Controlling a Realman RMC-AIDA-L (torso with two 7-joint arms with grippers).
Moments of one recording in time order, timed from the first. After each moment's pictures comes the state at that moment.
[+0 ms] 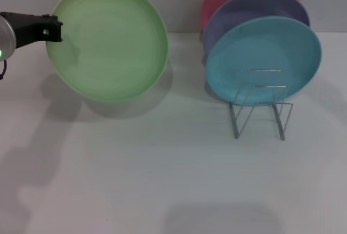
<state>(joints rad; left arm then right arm) -0.26 -2.06 -1.56 -1.70 2.86 -0.83 0.06 0.51 1.85 1.65 1.60 -1.97 0.68 -0.47</state>
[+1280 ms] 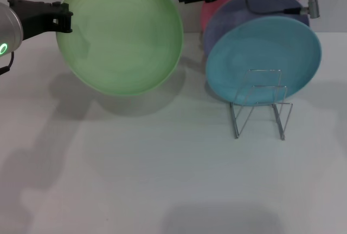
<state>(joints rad) -0.24 -2.06 -1.54 -1.76 2.82 -0.81 0.11 0.75 2.00 1.80 1.25 -2.21 1.03 -0.60</state>
